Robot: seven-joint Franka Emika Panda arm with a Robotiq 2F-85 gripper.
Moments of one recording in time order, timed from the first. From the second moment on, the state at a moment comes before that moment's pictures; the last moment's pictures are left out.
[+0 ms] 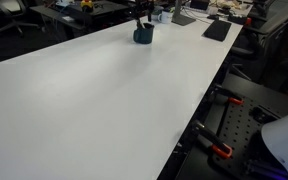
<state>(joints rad) -0.32 1.01 -0.11 -1.05 -0.09 1.99 -0.16</state>
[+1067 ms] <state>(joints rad) -0.36 1.03 -0.06 -1.00 -0.09 2.00 -0.22</state>
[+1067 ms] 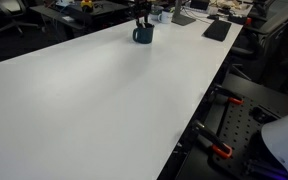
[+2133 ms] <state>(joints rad) -0.41 1.04 0.01 -0.99 -0.09 1.99 -0.23</state>
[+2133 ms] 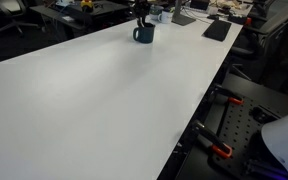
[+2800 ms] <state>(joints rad) -0.43 1.05 0.02 -0.96 -0.09 1.99 -0.24</state>
